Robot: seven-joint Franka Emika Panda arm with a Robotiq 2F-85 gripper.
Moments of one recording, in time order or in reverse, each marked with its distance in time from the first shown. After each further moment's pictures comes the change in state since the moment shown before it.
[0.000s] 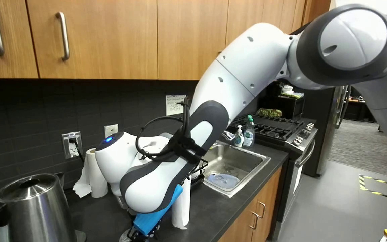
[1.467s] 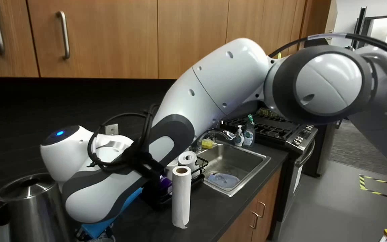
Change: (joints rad) arm 0.153 0.194 -0.065 0.390 0.005 -0.014 -0.058
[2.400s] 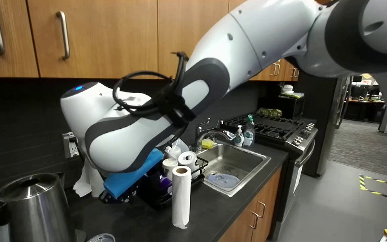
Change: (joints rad) arm -0.018 -0.292 -0.021 -0.232 0.010 -0.108 0.063
